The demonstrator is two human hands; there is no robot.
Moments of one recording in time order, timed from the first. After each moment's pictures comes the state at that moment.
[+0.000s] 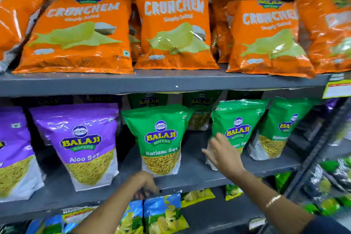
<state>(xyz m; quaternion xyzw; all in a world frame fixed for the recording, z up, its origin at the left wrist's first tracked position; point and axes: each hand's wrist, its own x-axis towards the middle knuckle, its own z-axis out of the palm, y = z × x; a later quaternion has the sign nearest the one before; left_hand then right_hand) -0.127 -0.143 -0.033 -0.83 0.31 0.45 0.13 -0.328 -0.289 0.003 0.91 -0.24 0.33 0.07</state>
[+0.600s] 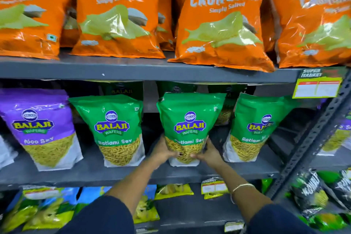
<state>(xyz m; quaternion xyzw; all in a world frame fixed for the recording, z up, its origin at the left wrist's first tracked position) -0.248 -0.291 -0.033 -0.79 0.32 0.25 -0.46 -0.383 -0.428 -0.059 0.77 -0.36 0.17 -0.50</state>
